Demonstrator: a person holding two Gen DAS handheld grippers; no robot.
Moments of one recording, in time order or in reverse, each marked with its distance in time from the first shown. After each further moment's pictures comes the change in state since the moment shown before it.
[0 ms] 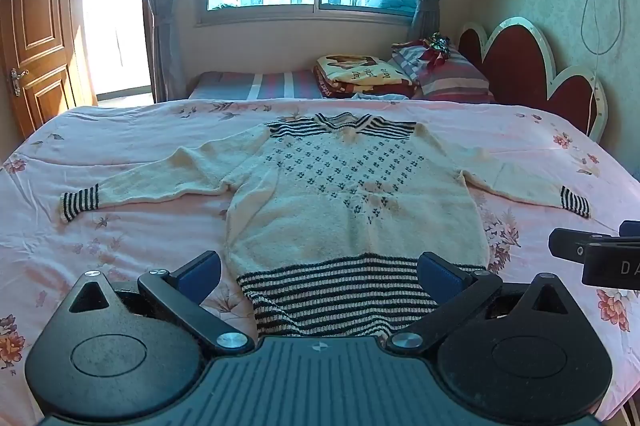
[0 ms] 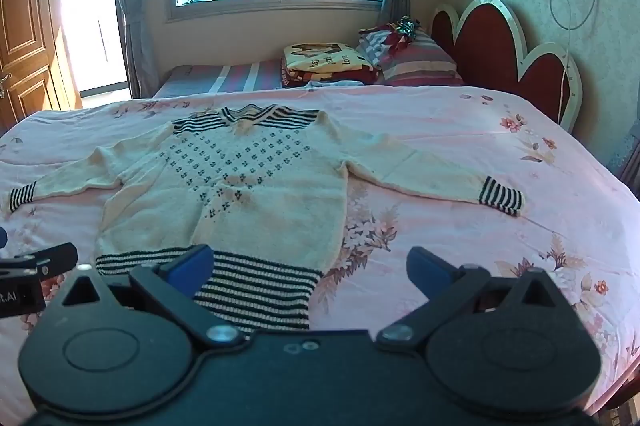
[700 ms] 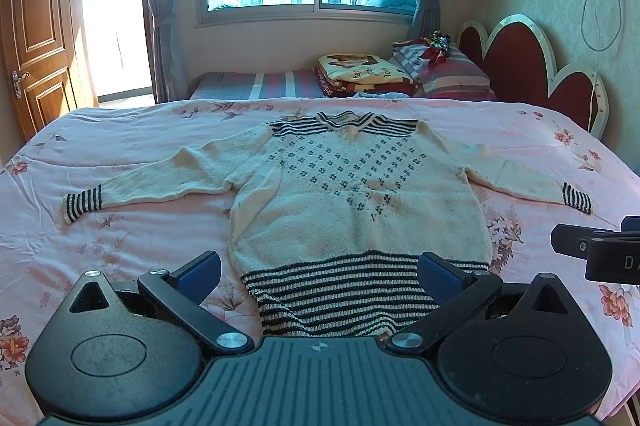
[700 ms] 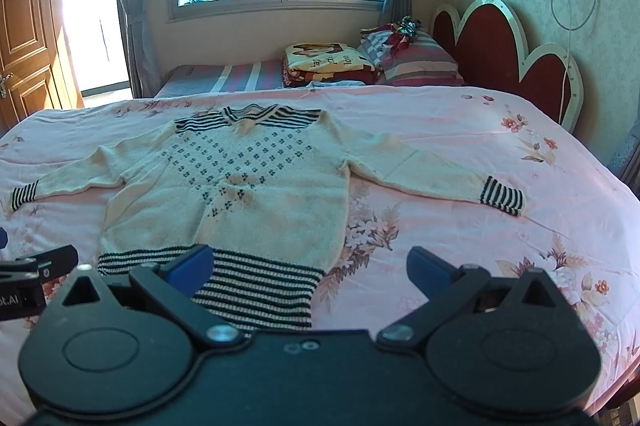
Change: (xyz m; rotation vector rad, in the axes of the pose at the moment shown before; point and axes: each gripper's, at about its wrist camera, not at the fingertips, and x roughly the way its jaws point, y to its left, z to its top) left arm -0.001 0.000 -0.002 0.004 -0.007 0.008; right arm -0.003 0.000 -0.002 -0.001 0.000 0.004
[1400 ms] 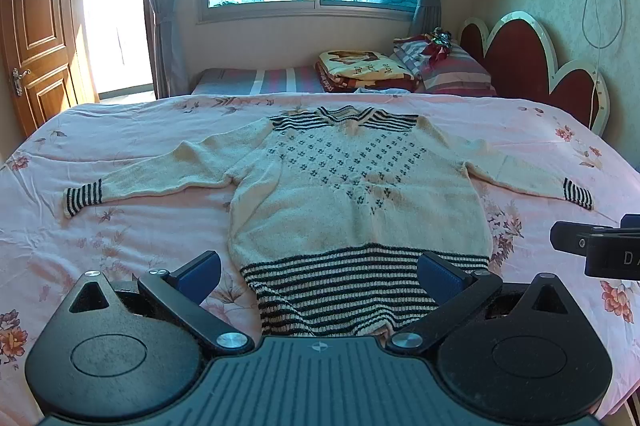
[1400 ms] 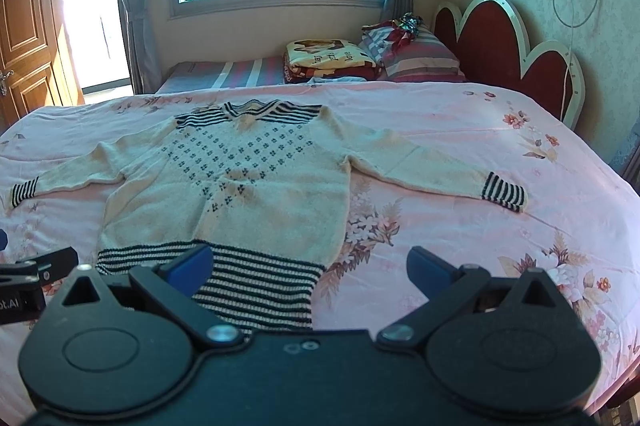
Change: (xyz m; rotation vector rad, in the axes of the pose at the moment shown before) left arm 0.003 0.001 -0.006 -0.011 0.020 -0.011; right arm 0.001 -0.001 -0.002 0.000 0.010 0.006
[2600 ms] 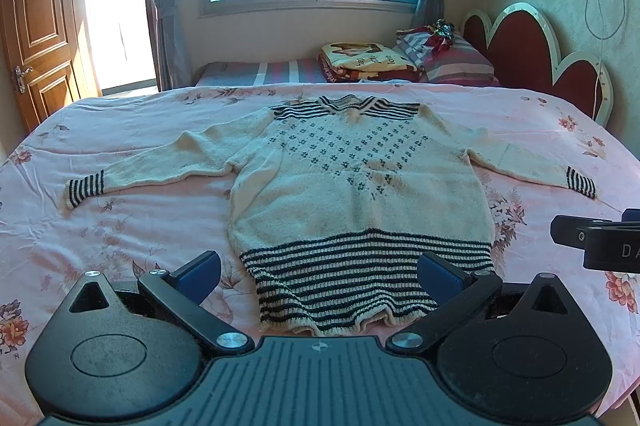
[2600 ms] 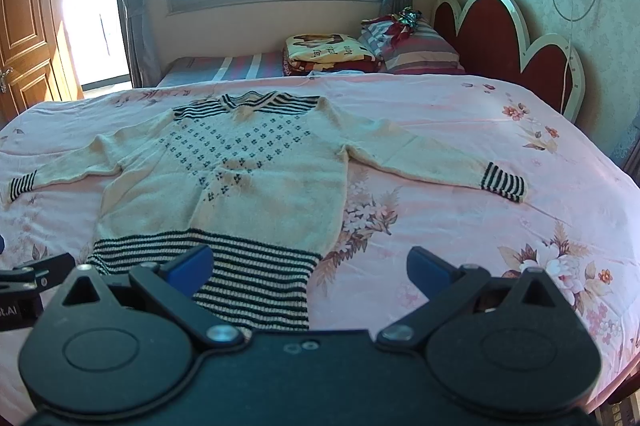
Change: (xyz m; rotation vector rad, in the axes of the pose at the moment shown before) left arm 0.001 -0.006 -0.012 0.057 -0.069 0.053; right arm 0.005 -0.005 -0.008 0.003 0.013 0.002
